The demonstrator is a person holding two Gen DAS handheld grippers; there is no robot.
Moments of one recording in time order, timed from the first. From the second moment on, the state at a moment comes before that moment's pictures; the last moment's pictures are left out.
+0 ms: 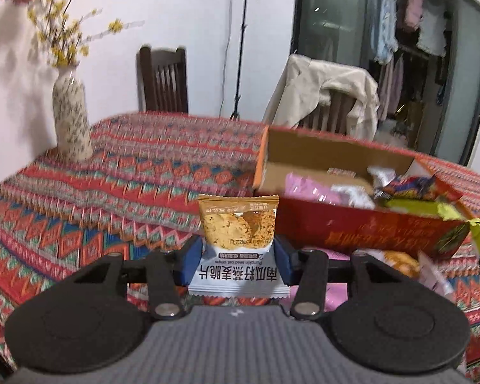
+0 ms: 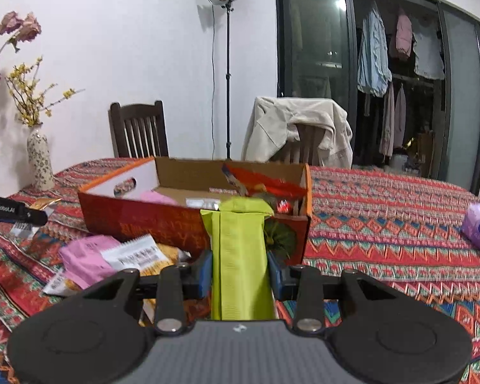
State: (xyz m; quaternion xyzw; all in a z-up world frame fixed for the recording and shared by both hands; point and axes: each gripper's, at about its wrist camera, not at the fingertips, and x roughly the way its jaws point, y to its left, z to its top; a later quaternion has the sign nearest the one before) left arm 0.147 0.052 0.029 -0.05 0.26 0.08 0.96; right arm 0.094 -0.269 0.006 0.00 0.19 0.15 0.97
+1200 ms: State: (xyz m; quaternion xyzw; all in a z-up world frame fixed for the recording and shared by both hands) left arm 0.285 0.001 0.048 -0.03 0.18 0.06 0.98; right arm 0.250 -0.209 0.054 0.04 0.15 0.11 0.98
